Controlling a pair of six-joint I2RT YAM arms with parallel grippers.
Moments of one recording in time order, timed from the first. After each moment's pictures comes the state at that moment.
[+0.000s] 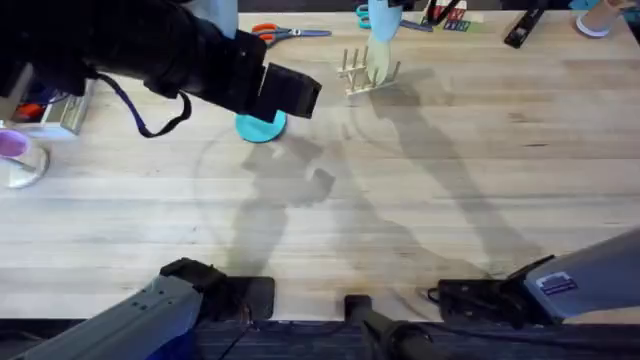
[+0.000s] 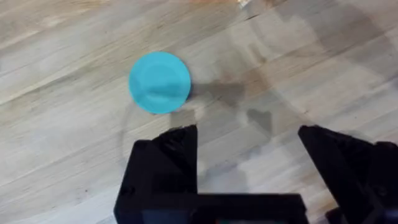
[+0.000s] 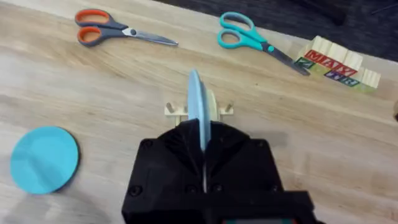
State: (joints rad) left arm -0.34 1.14 1.35 -1.17 0.09 0.04; right arm 0.44 1.74 1.67 -0.68 0.19 0.11
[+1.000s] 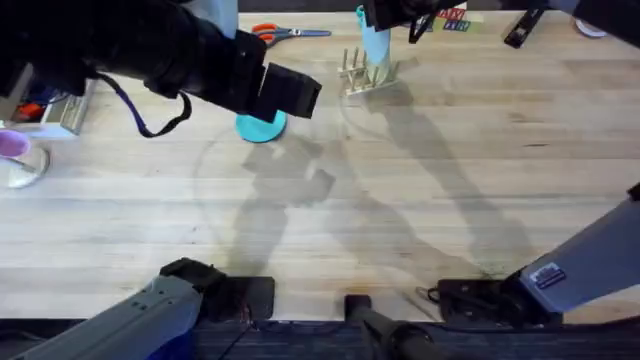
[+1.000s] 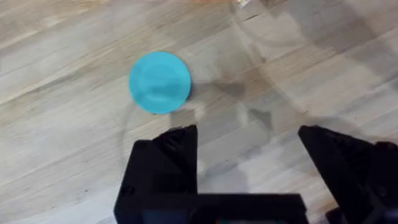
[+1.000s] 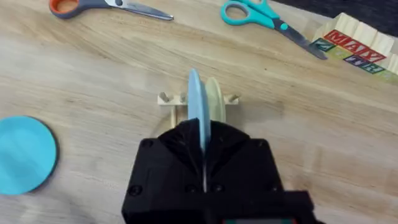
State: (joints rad) left arm -0.34 1.14 1.35 -1.17 0.08 0.04; right arm 0.44 1.86 1.68 -0.67 0.19 0.10
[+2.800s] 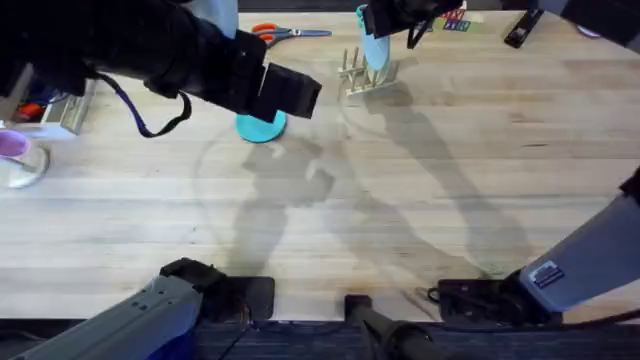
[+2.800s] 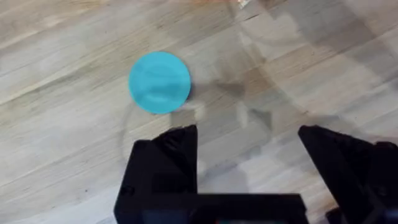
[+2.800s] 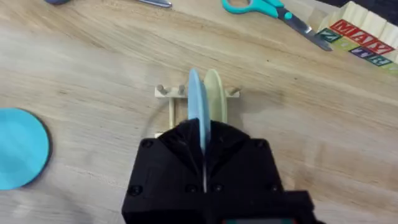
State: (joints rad) left arm -0.34 1.14 1.35 -1.17 0.09 0.04; right arm 0.44 1.88 1.68 -0.70 0.19 0.09
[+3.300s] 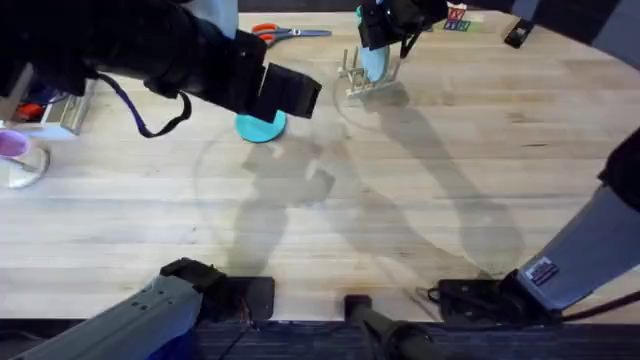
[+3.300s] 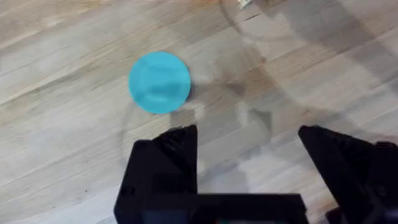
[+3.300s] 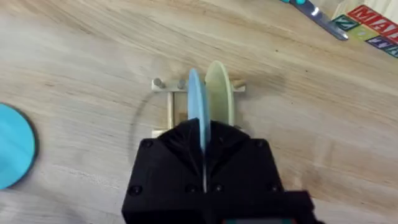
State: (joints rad) left arm -0.34 1.14 1.35 -1.17 0.08 0.04; right arm 0.44 1.94 1.68 -0.70 0.19 0.09
